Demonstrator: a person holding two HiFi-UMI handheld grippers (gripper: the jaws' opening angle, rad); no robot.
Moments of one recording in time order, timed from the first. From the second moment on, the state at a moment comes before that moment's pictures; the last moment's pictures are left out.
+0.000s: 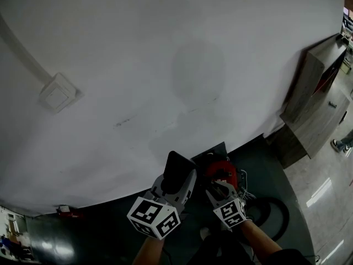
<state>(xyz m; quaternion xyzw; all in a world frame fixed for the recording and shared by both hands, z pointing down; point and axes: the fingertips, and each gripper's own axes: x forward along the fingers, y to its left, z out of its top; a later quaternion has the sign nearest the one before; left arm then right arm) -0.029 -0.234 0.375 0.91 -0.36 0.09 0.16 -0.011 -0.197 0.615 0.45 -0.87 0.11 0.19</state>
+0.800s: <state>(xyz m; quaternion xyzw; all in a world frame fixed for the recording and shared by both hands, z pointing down) -0.024 -0.234 0.379 0.92 -0.33 0.10 0.17 -0.015 -0.183 0.614 0.44 -0.87 0.10 0.19</state>
